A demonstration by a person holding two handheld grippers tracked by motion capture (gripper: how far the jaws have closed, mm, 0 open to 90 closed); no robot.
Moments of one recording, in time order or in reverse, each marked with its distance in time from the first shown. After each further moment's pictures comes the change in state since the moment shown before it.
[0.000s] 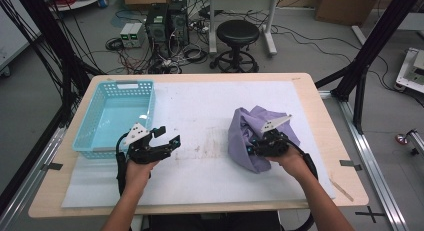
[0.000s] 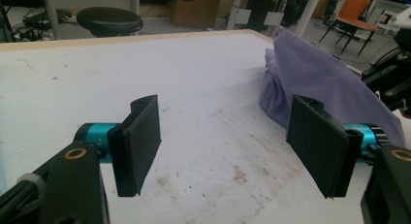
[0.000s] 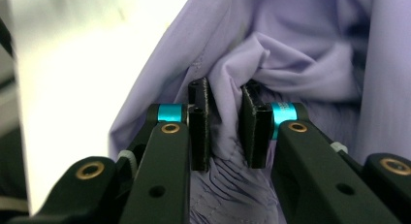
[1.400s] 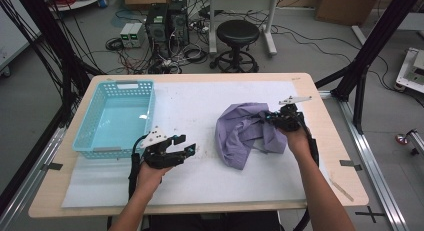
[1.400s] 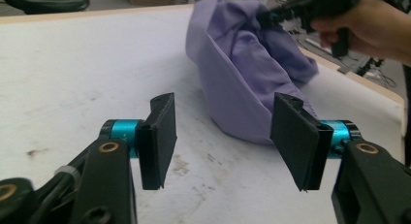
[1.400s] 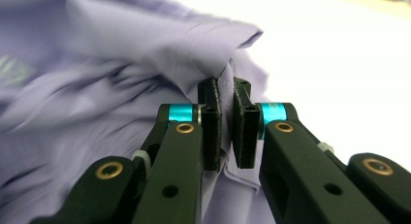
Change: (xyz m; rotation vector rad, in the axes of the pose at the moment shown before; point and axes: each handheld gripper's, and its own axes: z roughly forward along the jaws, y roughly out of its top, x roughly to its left) left arm -0.034 -0.008 0.027 0.103 -0.175 0.036; right arm -0.072 0.014 -0.033 -0.103 -0.489 0.182
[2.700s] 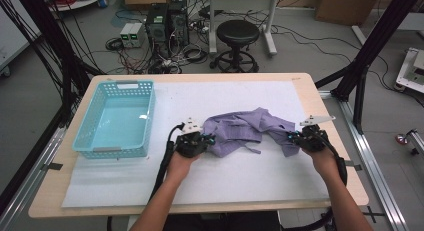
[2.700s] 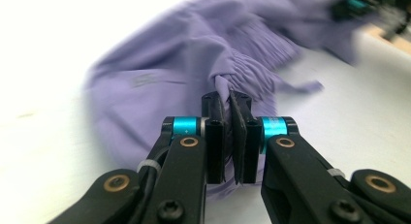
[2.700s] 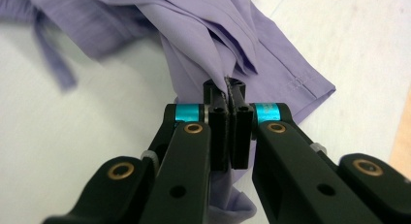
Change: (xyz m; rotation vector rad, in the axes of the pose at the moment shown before) left arm -0.001 0.019 0.069 0.149 0.121 0.007; right arm -0.019 -0.071 -0.055 0.102 0.018 -0.099
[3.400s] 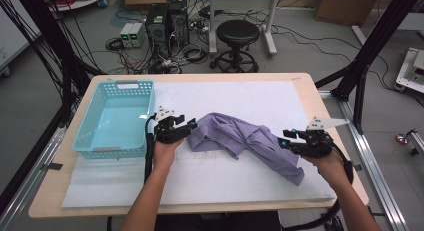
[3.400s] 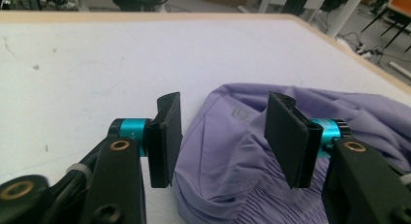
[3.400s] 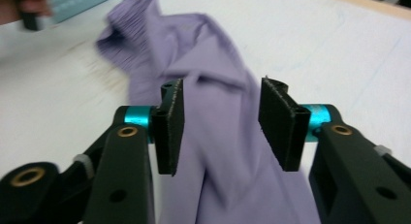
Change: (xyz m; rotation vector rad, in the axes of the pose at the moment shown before) left arm 0.045 0.002 -0.021 -0.167 0.131 -0.147; right arm 0.031 0.028 -0.029 -0.204 0.241 -0.032
